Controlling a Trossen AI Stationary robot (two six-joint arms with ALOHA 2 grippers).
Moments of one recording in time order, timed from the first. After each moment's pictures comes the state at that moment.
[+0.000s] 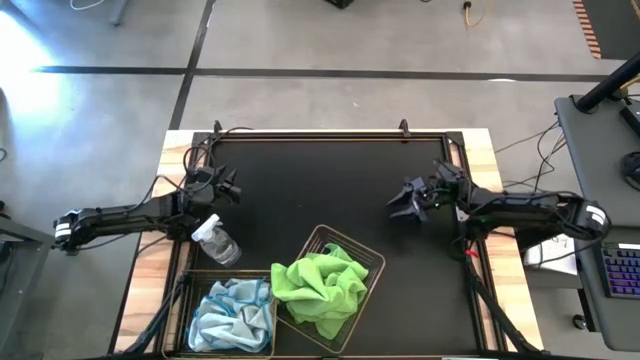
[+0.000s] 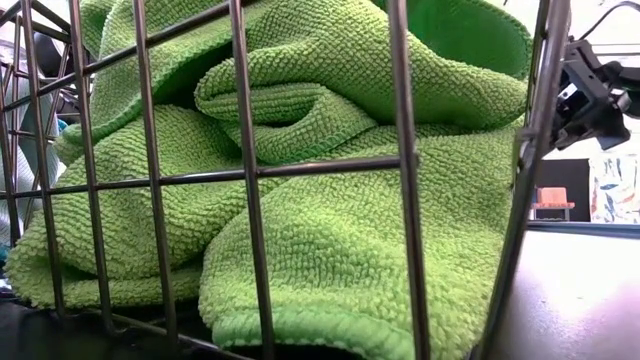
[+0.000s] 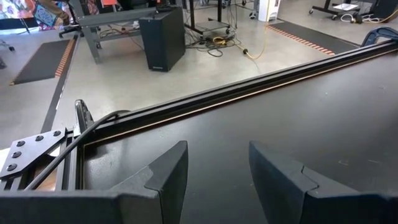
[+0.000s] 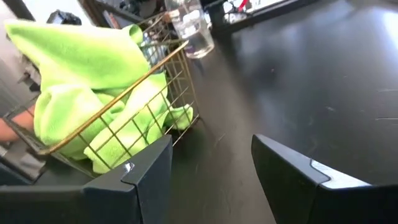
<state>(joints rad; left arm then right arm) 0.25 0.34 0.09 -0.20 -0.85 -0.33 -0.58 0.94 0.07 0.59 -0.79 0.16</state>
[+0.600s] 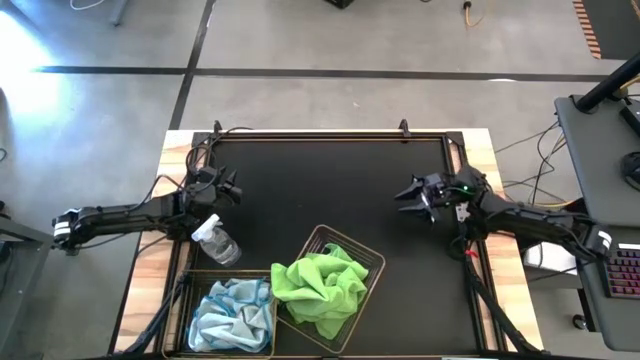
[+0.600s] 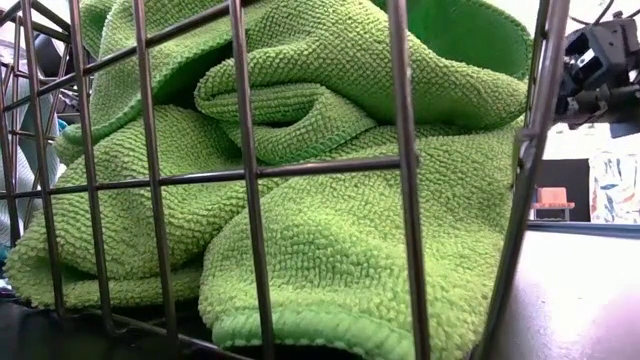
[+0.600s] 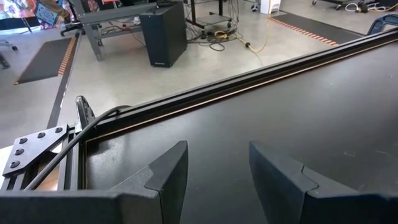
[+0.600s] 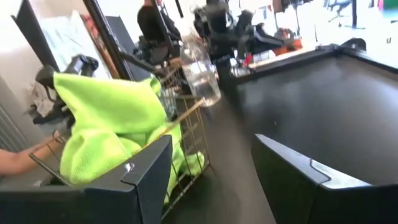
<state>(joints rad) 0.25 0.37 0.09 -0.20 -0.85 -0.33 -0.61 0.63 0.03 0.59 -0.79 0.29</state>
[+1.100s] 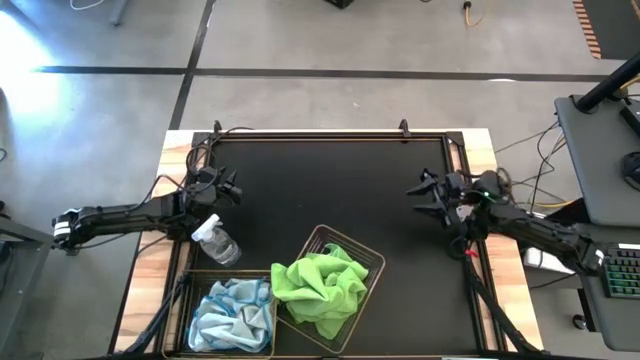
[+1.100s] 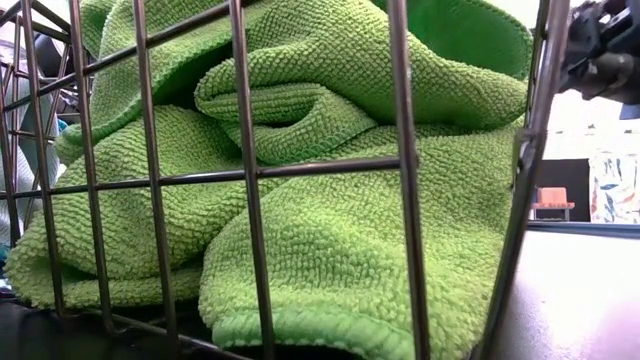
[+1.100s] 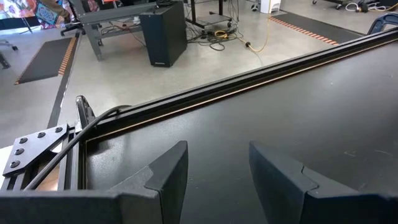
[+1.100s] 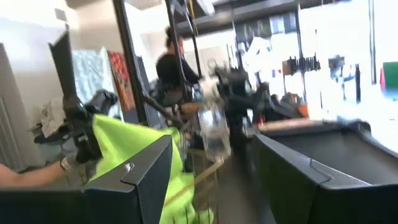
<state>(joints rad) 0.25 0.38 0.09 -0.20 -0.85 -0.33 -0.61 0.28 0.03 0.58 -0.79 0.35</state>
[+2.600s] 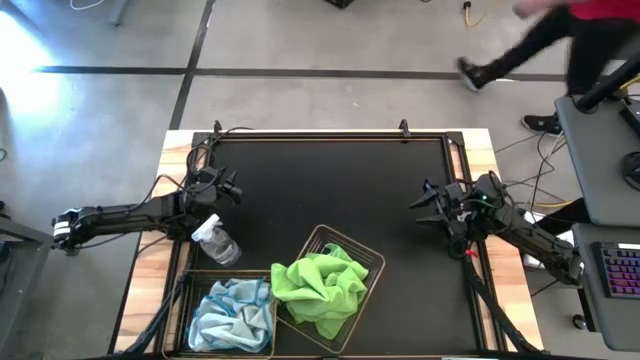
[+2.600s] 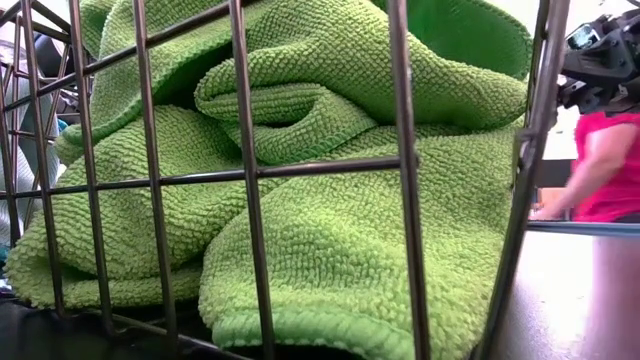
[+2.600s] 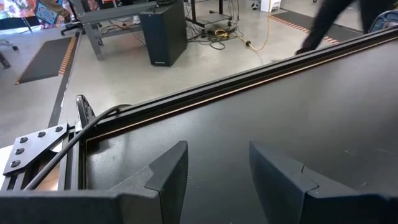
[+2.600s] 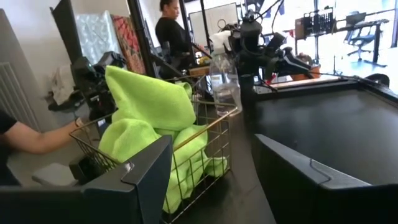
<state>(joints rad) 0.25 0.38 0.09 -0.20 -0.85 -0.34 -0.61 0.01 0.01 0.07 -0.87 0.23</state>
